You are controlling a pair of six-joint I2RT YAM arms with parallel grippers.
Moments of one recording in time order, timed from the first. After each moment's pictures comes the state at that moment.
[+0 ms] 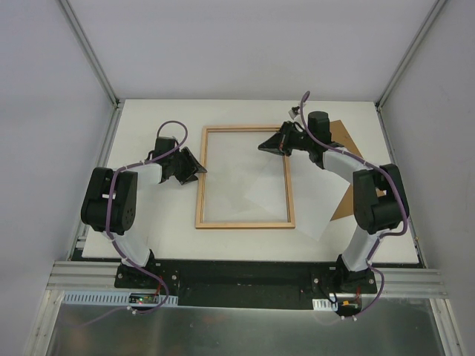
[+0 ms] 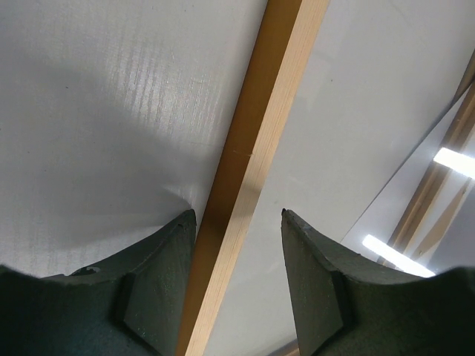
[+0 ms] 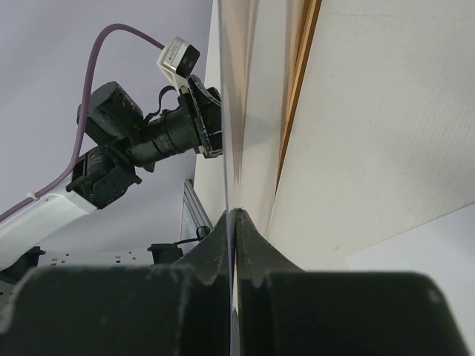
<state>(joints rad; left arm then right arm) -0.15 1.72 0.85 -0.03 0.34 -0.79 0.28 1.79 1.14 0.20 -0.85 0.90</state>
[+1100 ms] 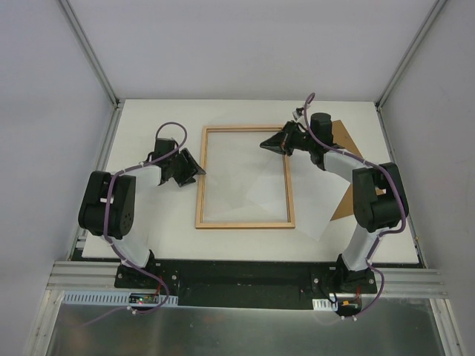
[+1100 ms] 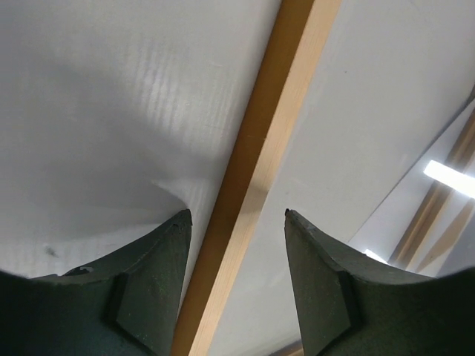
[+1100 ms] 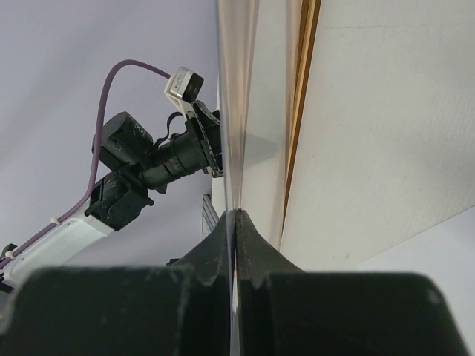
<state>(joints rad) -0.15 1.69 0.83 -0.04 0.33 -0.79 0.26 1.81 1.11 0.30 -0.84 1.02</state>
